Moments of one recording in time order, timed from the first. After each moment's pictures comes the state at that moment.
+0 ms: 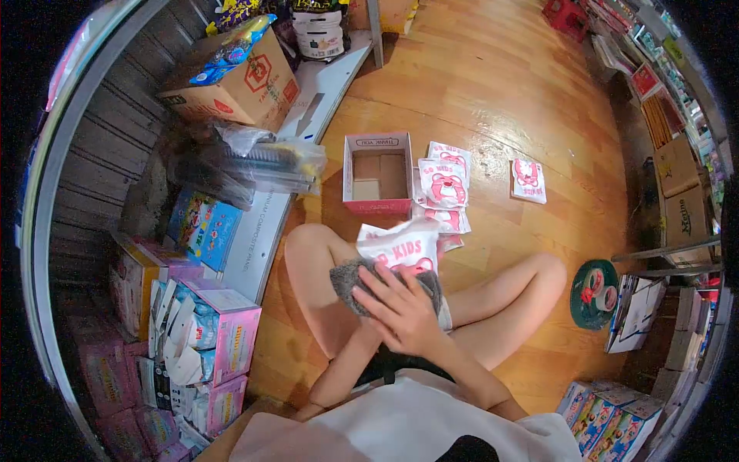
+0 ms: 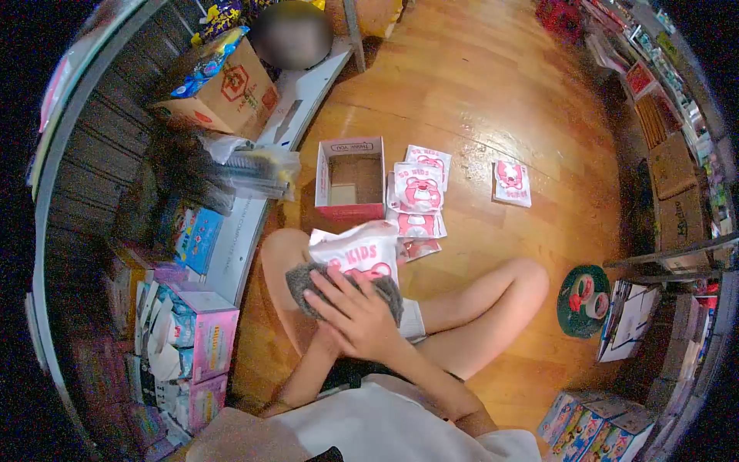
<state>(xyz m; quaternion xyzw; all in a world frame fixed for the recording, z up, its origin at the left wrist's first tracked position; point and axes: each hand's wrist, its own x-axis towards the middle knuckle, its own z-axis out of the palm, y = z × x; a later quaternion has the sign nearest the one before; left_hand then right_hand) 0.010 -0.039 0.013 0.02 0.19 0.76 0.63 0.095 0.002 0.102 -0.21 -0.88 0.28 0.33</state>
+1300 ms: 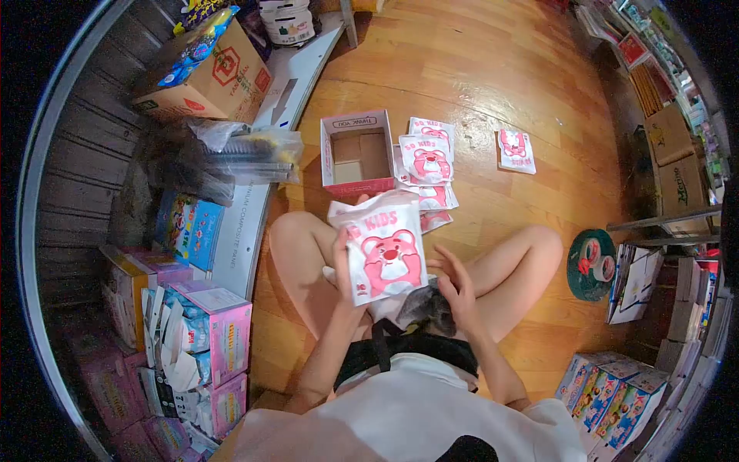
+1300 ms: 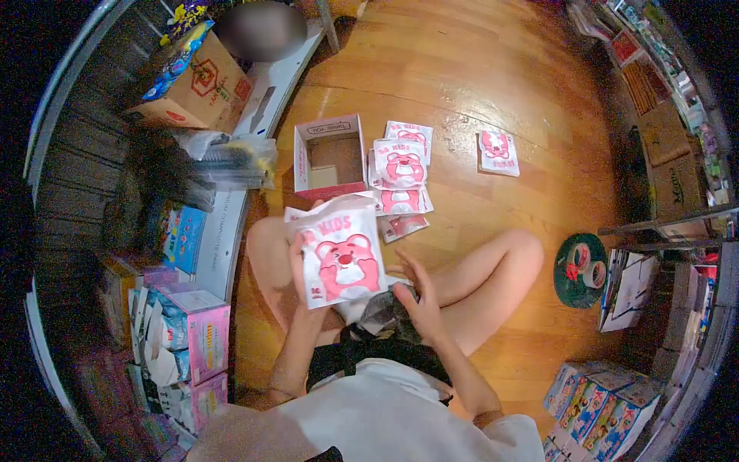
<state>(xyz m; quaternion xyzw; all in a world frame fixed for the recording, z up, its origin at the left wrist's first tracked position) -0.015 0.007 0.056 0.07 0.24 0.72 0.65 0.168 -0.011 0.032 -0.44 -0.49 0.62 0.42</state>
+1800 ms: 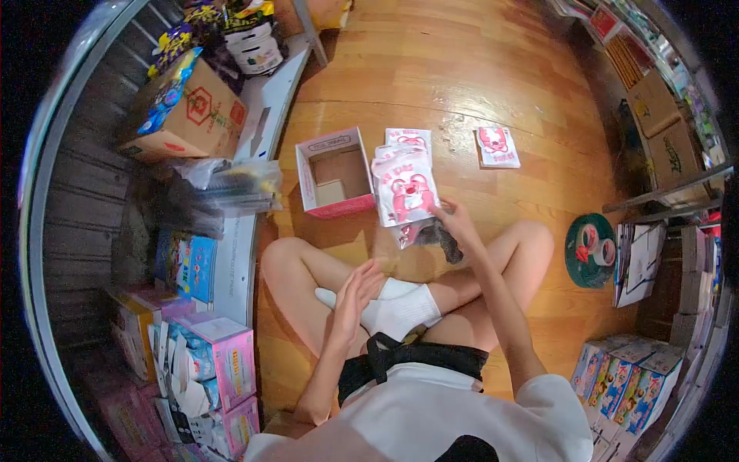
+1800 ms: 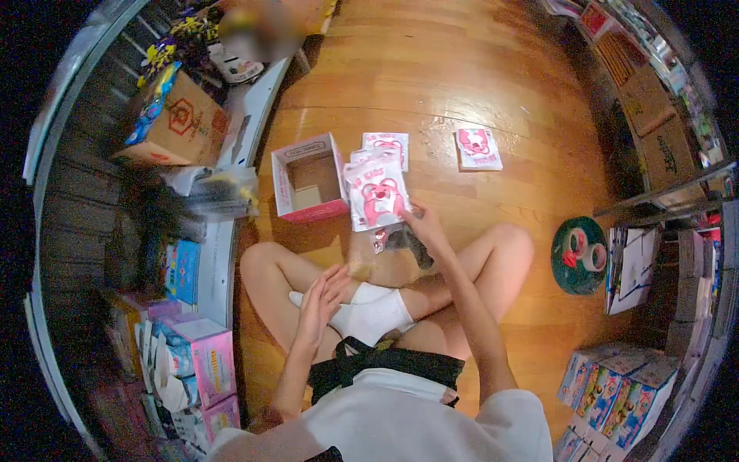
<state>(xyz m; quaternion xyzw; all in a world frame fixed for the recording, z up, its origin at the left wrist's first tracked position) -0.017 -0.034 0.018 0.21 0.52 0.48 0.67 0.197 0.144 -0.070 -0.56 -0.45 0.60 0.35</state>
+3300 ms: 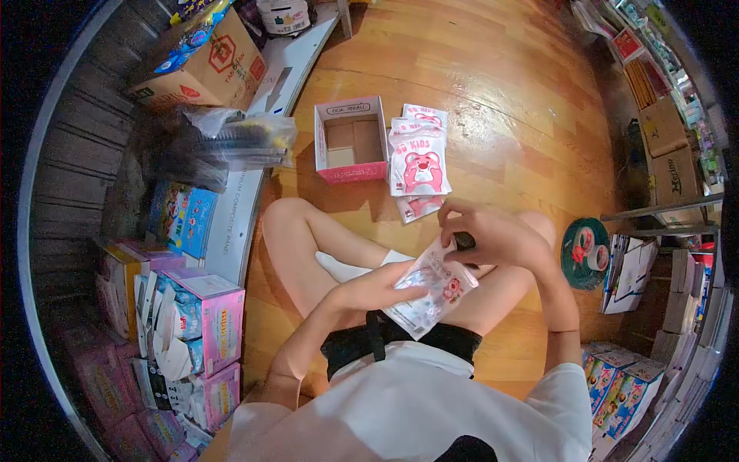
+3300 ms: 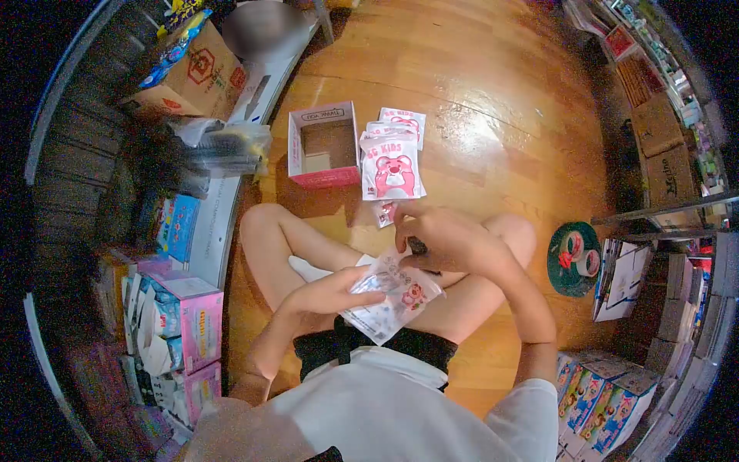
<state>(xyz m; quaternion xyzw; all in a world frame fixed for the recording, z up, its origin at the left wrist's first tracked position) -0.007 -0.024 0.069 0.45 0.35 0.22 0.79 0.198 0.097 0.140 -0.22 -0.90 0.38 0.02</state>
